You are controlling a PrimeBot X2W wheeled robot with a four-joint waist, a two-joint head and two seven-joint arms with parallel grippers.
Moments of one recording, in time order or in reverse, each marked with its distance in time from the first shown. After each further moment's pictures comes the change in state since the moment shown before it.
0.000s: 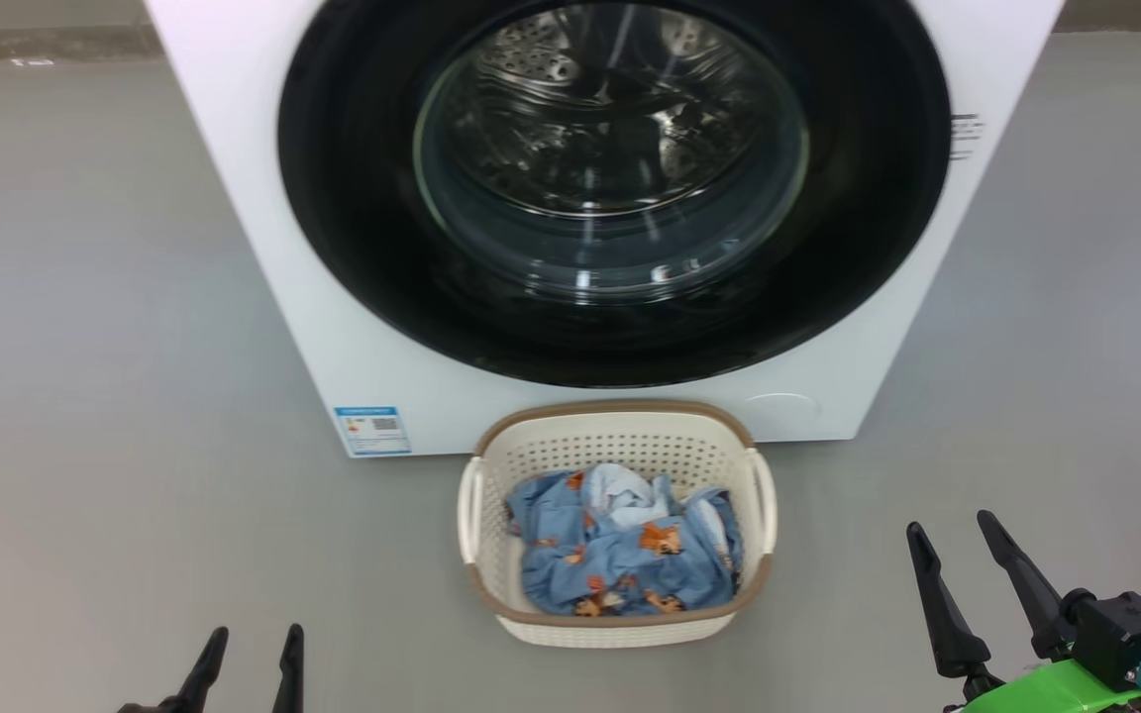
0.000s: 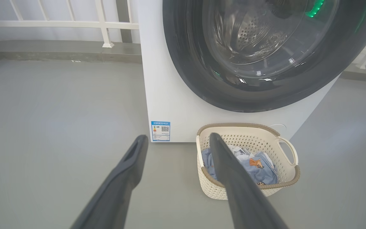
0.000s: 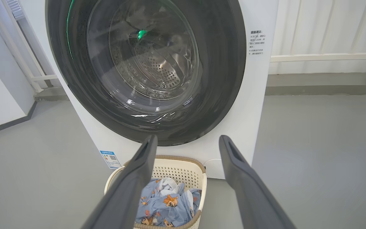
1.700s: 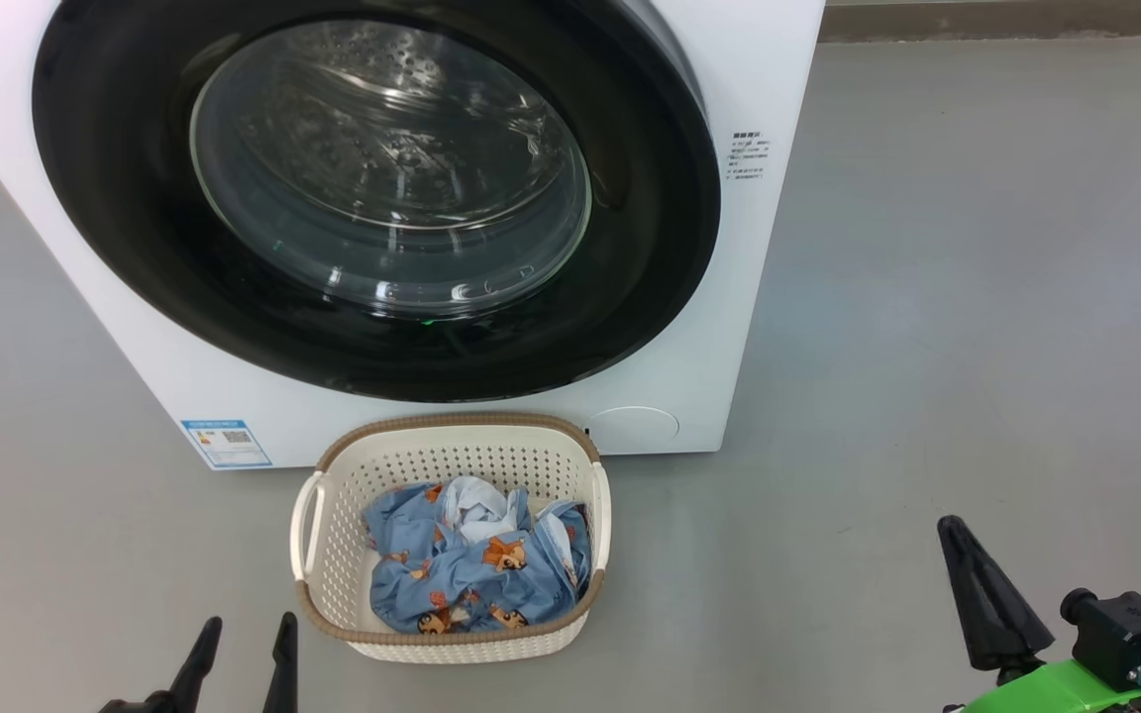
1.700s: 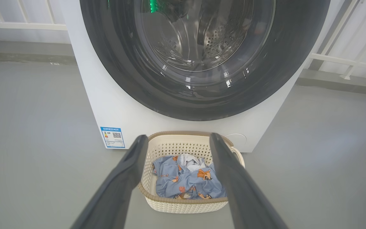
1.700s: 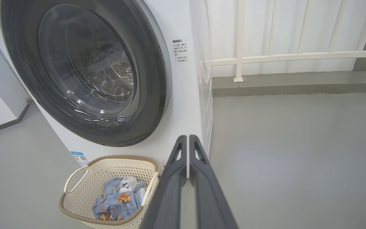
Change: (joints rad) left arm -0.002 -0.001 0.008 -0.021 -0.034 0.002 -0.003; right arm 0.000 -0.003 0.007 0.000 0.020 0.000 0.000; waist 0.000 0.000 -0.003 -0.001
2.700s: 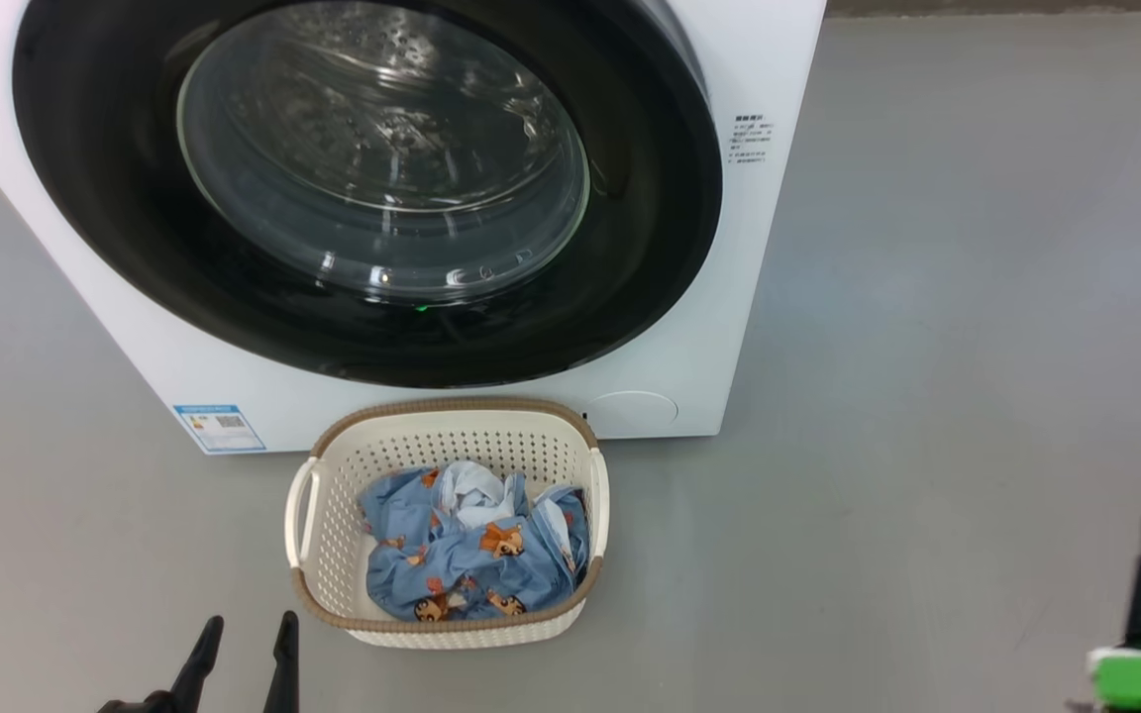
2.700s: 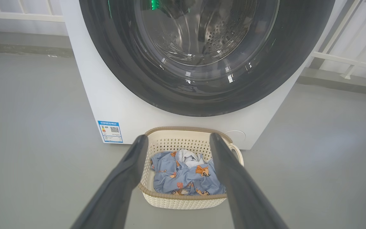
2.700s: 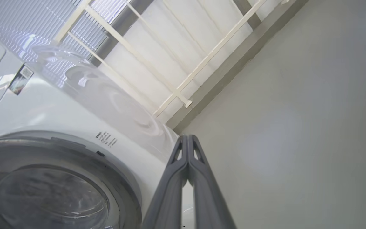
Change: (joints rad) left arm 0.002 0.000 -0.006 -0.005 -0.020 0.001 0.000; right arm -0.049 0.101 -0.298 0.065 0.589 0.000 -0.001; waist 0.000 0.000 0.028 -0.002
